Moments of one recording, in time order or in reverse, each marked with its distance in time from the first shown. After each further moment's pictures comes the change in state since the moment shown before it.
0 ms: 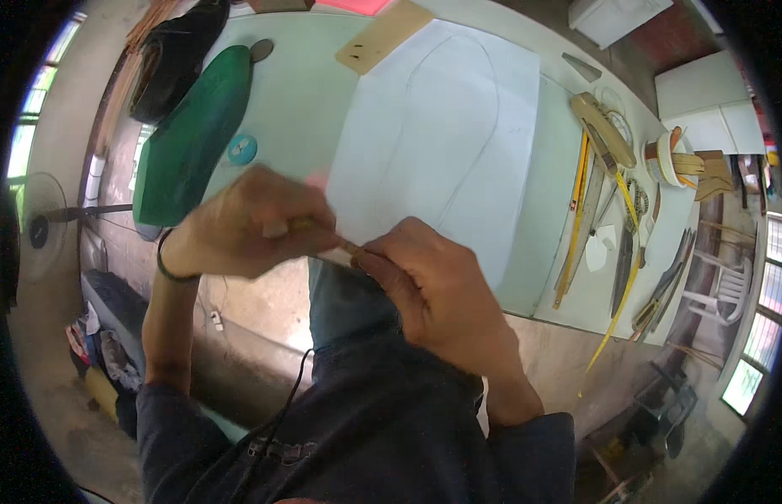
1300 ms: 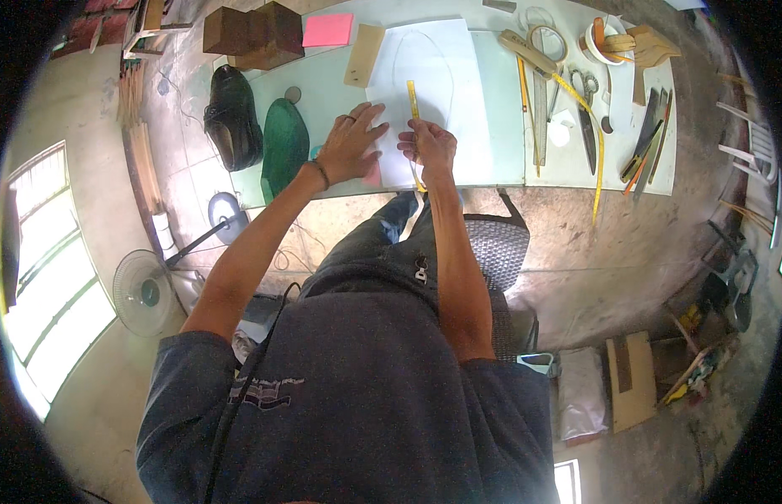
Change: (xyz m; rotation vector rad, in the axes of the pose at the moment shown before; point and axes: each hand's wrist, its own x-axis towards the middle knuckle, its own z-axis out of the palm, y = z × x) left_hand 0.051 -0.033 -0.031 0.733 -0.251 0.030; right_hand 0.056 0.028 0.048 1.025 0.788 1.050
